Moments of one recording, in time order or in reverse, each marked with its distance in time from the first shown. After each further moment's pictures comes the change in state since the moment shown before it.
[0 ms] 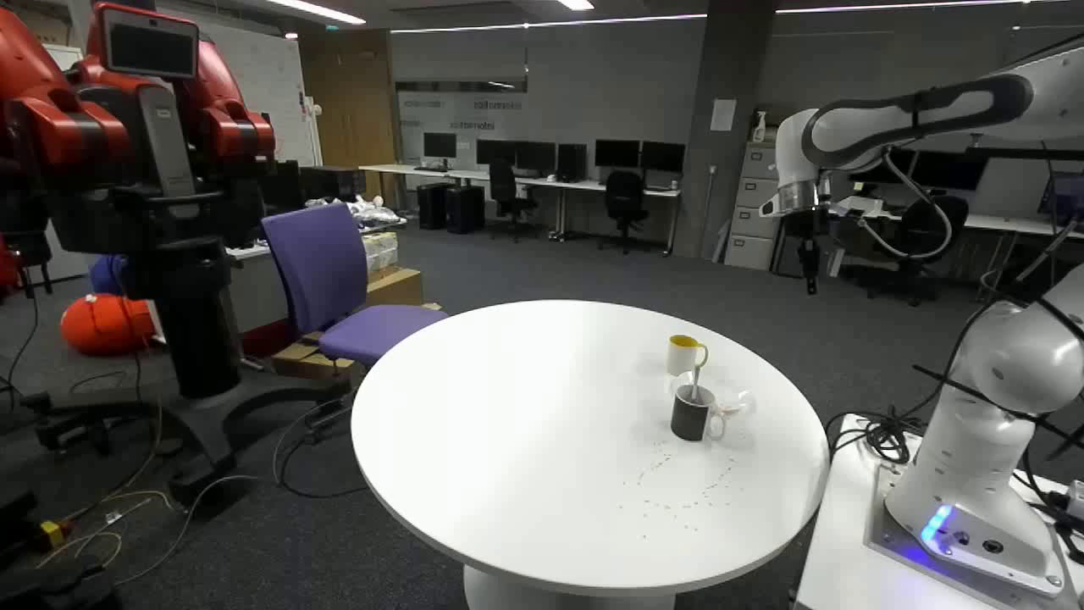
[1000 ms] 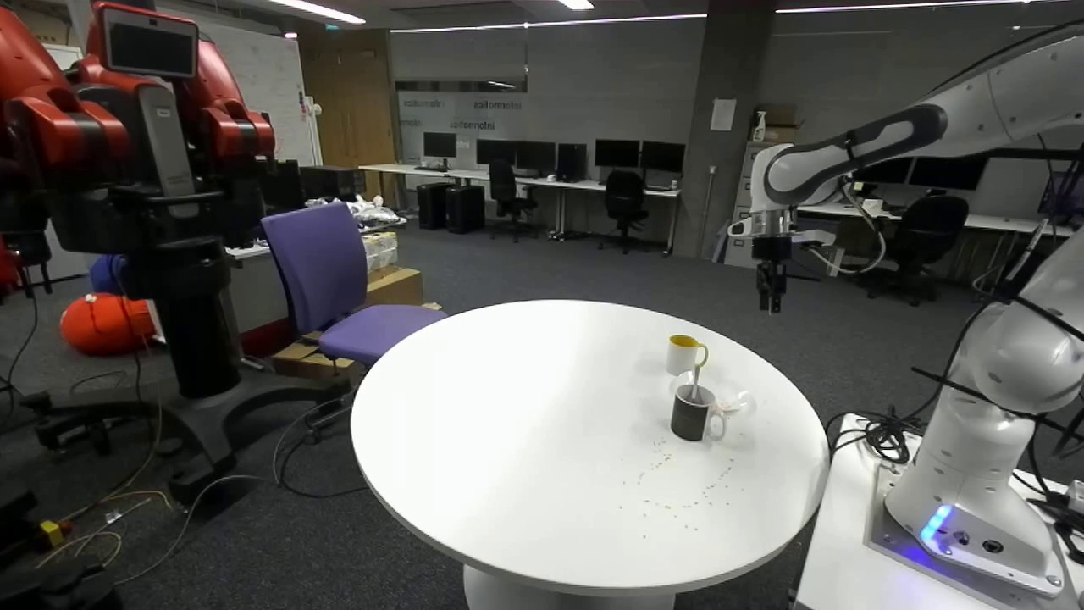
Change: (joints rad) arm -0.003 0.244 -0.089 0.014 0.000 0.320 -0.404
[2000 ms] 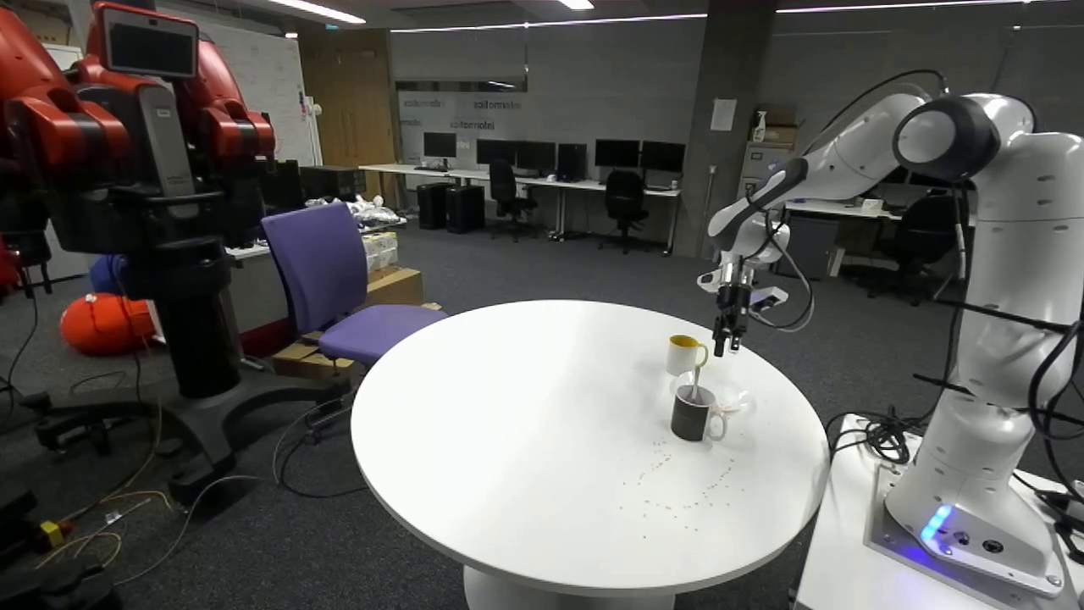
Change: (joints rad) arm -0.172 0.566 0.048 0.220 0.501 0.040 -0.601
